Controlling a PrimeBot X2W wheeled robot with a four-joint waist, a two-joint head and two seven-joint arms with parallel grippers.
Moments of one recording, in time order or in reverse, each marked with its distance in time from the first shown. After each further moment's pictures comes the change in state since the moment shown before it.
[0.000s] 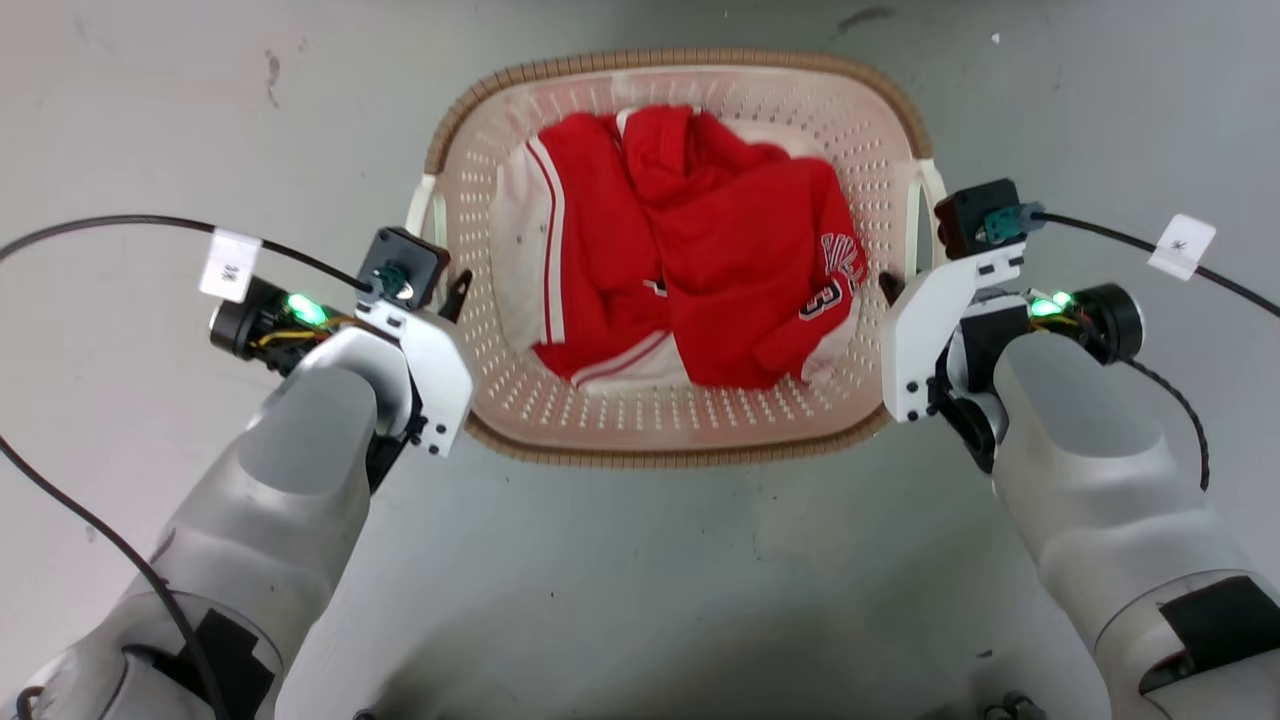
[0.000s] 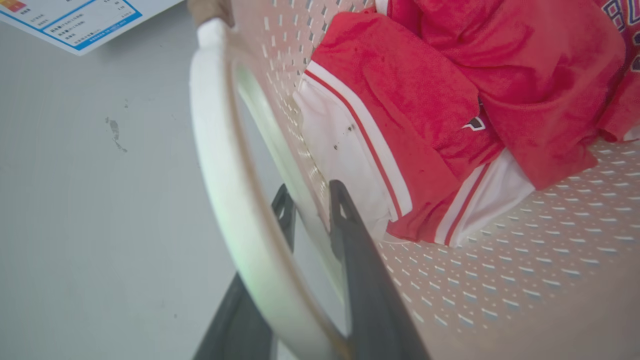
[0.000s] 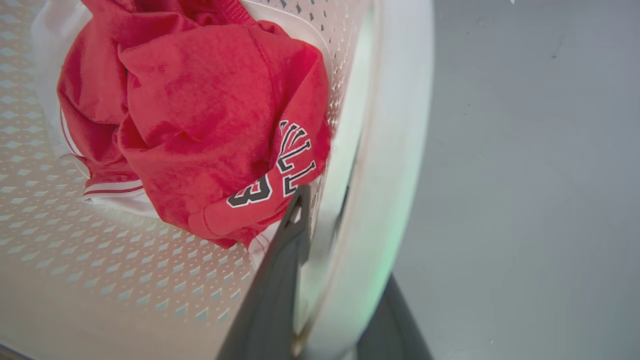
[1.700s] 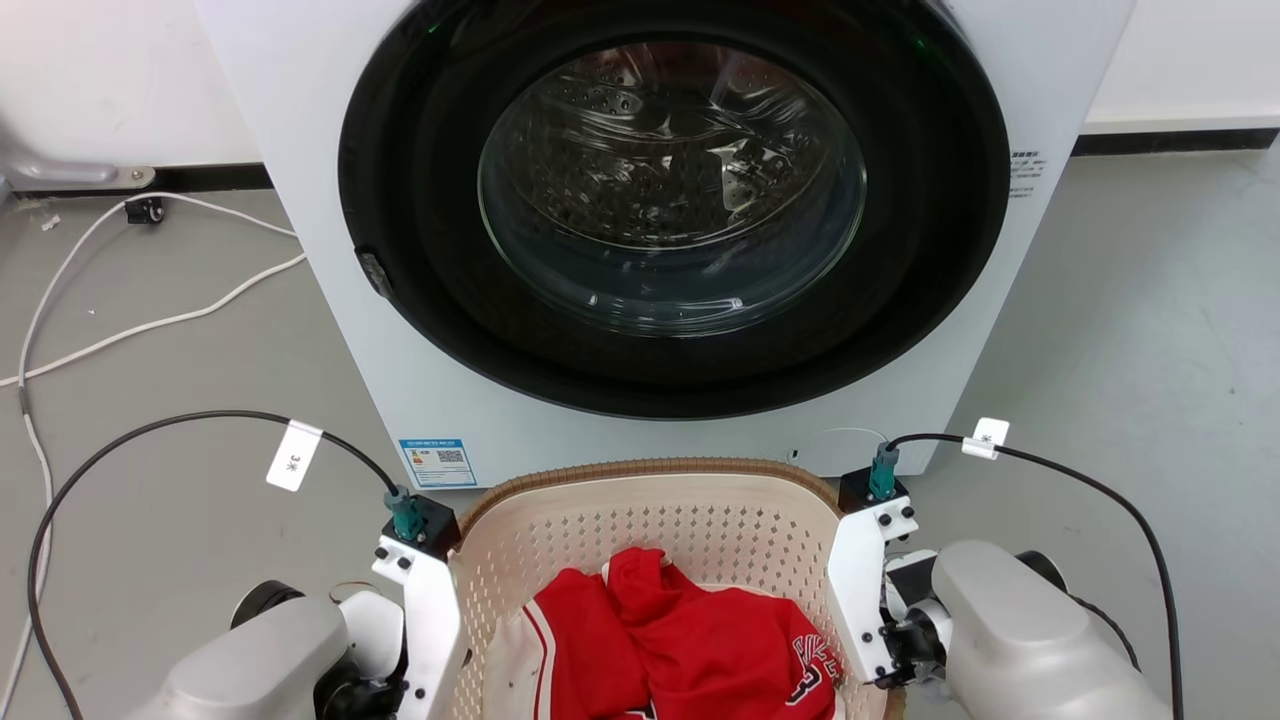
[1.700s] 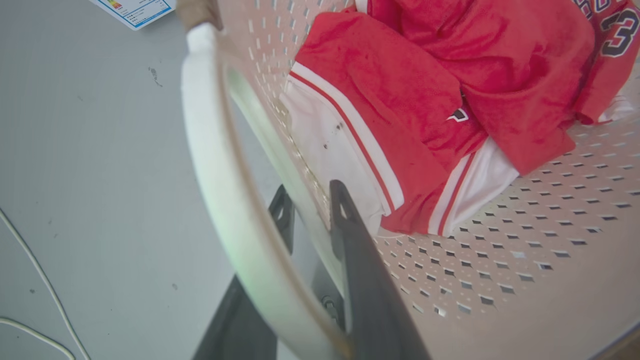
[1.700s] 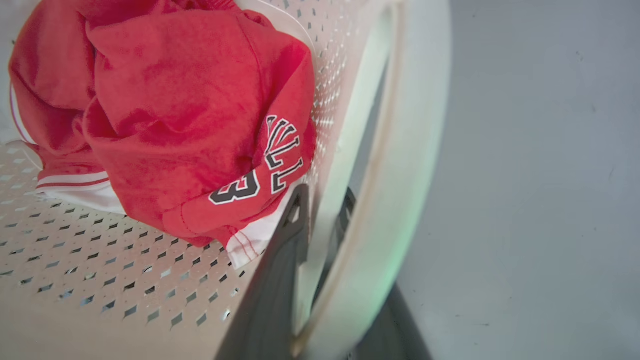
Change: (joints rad) left arm 0.321 0.322 -0.431 -0.574 -0.654 0.008 0.649; right arm 0.288 0.001 0.384 -0.057 0.351 0.000 0.614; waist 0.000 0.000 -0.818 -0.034
